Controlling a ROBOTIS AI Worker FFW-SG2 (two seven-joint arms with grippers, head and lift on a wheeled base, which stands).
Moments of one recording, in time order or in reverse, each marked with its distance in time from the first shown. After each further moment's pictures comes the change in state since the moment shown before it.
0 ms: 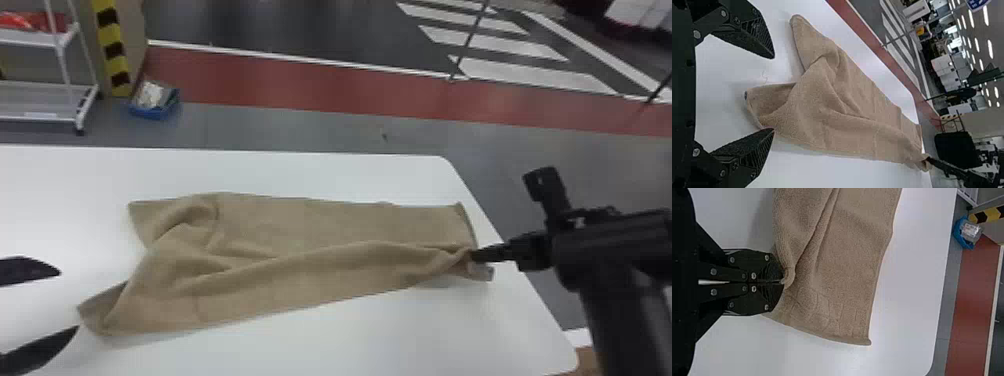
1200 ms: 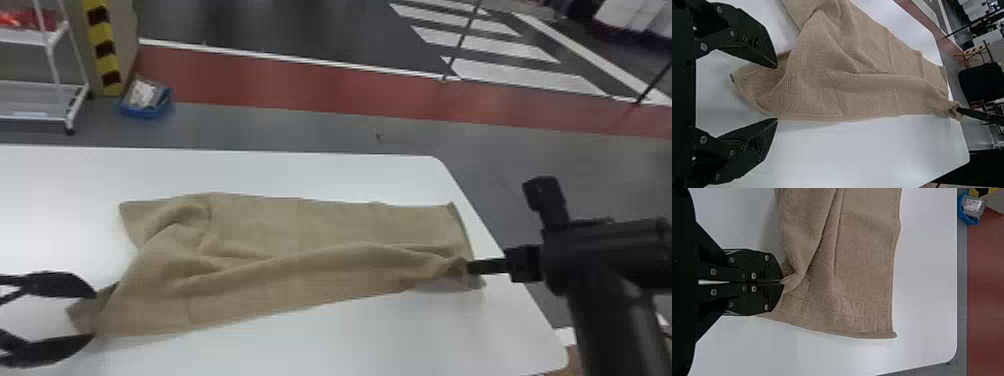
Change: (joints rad) left arm -0.161 0.110 -0.171 0.166 -0.093 -0.068 -0.126; right arm 0.045 0.043 -0.002 -0.135 0.064 0.223 0.011
